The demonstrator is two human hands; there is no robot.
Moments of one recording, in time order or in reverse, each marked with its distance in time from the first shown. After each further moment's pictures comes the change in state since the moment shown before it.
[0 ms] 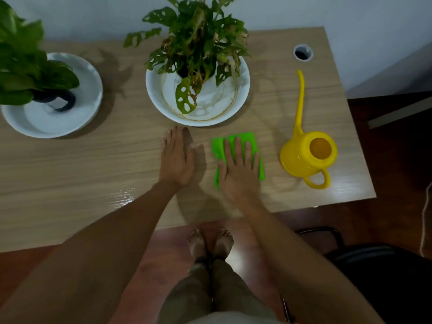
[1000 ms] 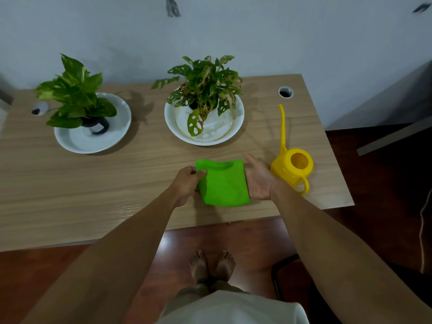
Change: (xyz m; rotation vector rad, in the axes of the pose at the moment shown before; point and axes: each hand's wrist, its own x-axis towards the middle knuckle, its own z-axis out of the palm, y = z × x) left_hand -0.045 0.047 -0.046 -0.901 -0.337 -0.544; right_hand -0.006 0.027 -0.114 1.625 -0.847 0.502
